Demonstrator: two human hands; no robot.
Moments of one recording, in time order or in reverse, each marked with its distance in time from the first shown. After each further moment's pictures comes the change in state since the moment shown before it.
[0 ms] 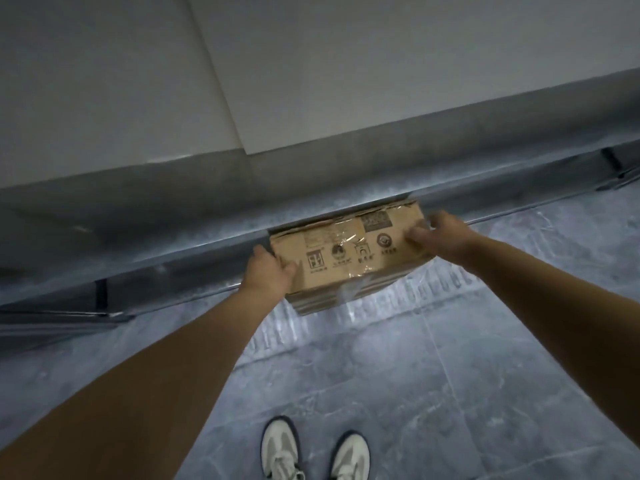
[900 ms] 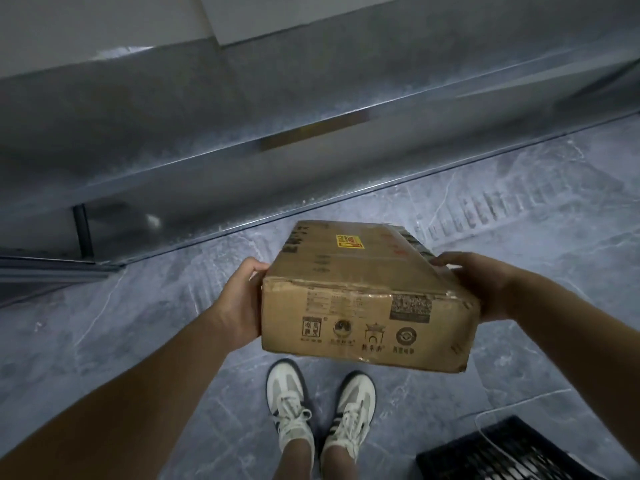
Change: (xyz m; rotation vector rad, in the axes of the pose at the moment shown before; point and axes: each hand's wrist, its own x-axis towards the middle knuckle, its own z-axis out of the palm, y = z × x) left_hand -0.033 -0.140 0.048 -0.855 -0.600 -0.406; right_hand -0.040 0.153 0.088 0.640 -0.613 0.618
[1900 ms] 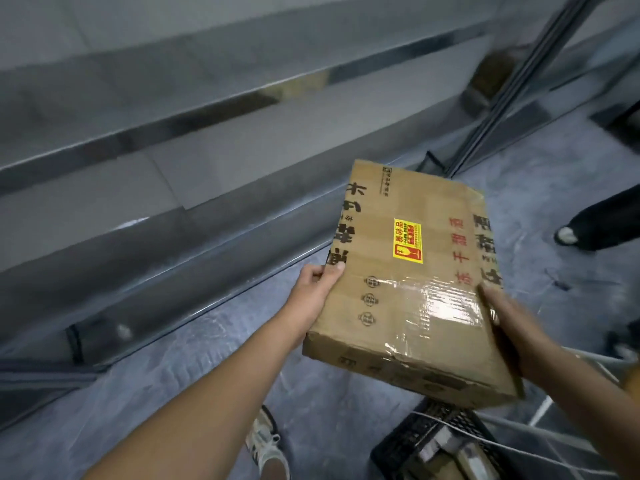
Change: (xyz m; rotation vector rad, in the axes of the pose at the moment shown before) left_hand -0.273 -0.003 0.276 0.604 -0.066 0.475; right_hand -0.364 0.208 -0.050 0.424 0.630 -0.596
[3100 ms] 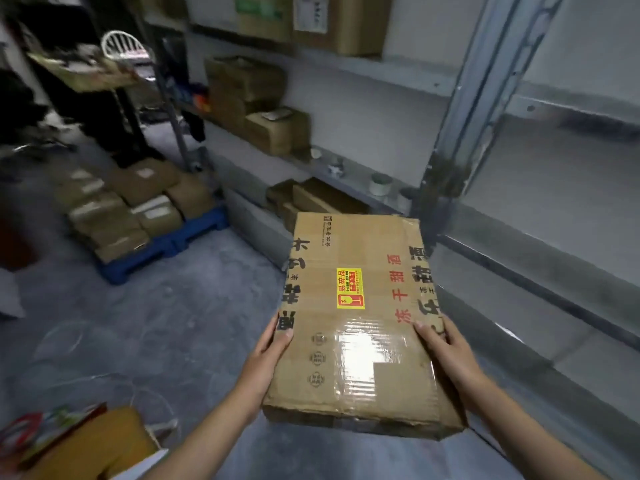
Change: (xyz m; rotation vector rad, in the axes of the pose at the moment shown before) left_hand -0.627 -0.266 -0.241 -0.814 1.244 0.337; right_hand -0.505 0.032 0.402 -0.665 -1.157 -0.755
